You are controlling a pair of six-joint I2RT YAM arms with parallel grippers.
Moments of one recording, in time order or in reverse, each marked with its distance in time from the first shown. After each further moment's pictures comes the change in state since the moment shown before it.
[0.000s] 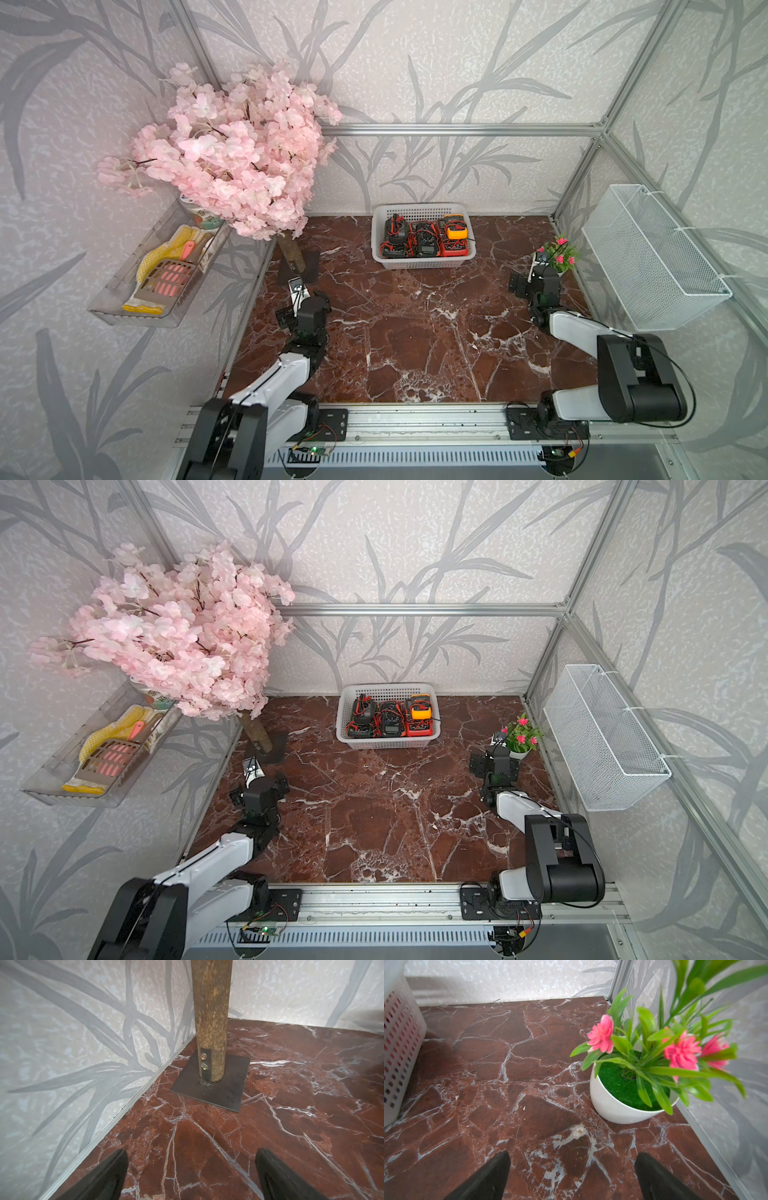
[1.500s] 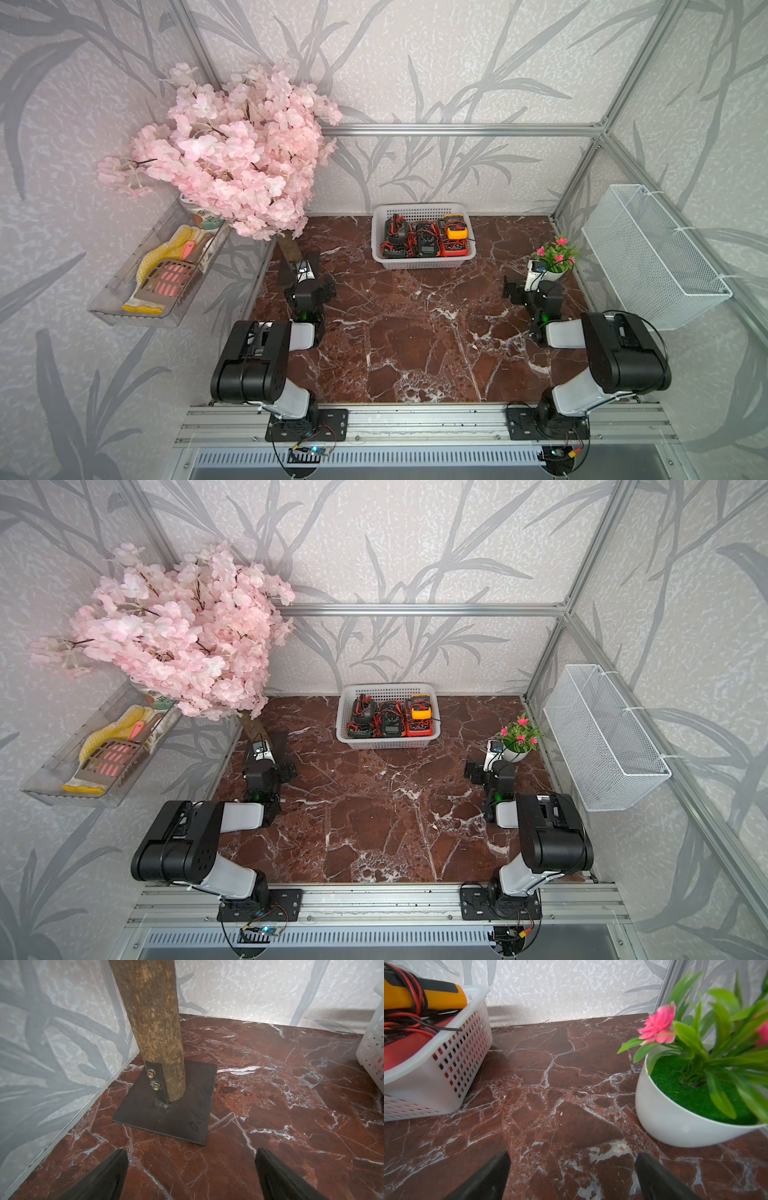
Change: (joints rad) left arm 0.132 0.399 0.132 0.323 0.307 0.046; right arm -0.064 0.156 -0.175 0.513 -0.297 -0.009
